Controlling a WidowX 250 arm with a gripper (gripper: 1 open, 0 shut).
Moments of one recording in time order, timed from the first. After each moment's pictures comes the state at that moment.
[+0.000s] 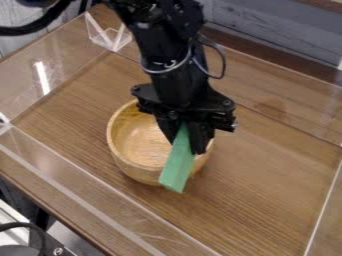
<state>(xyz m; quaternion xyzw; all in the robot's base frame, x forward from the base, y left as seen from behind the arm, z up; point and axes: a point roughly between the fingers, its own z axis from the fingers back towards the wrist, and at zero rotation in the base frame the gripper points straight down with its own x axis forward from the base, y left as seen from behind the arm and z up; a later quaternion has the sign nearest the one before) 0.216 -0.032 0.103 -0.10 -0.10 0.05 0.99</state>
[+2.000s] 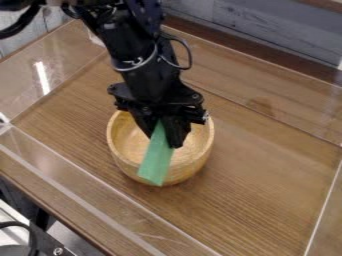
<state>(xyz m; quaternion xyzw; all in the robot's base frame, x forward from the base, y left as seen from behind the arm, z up) 0.212 -0.006 0.096 -0.11 -0.11 0.07 0.99</state>
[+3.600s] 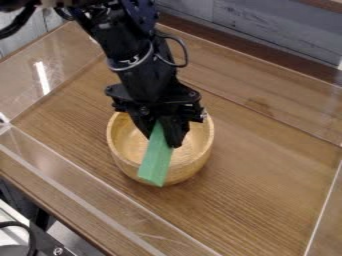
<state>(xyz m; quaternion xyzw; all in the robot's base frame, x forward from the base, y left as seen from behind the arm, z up) 0.211 -0.006 0.097 -0.13 -0.11 0.08 0.98</state>
